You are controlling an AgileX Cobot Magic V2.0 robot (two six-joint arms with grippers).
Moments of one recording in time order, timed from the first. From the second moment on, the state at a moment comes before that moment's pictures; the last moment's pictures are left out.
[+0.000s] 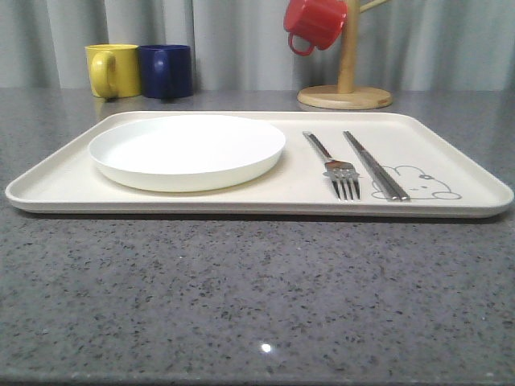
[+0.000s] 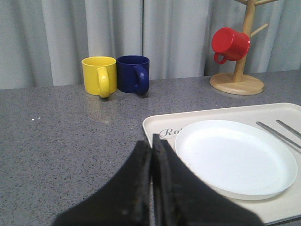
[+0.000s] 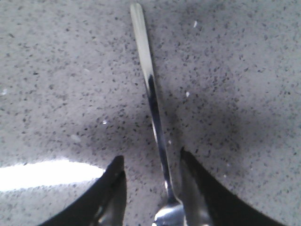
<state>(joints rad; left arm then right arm) -0.26 0.35 -0.40 -0.19 0.21 0.17 -0.18 1.63 -1.33 -0.06 0.93 -0.01</state>
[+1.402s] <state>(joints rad) -0.26 0.35 -0.40 -0.19 0.21 0.17 -0.08 1.53 -1.33 0.02 0.96 0.08</state>
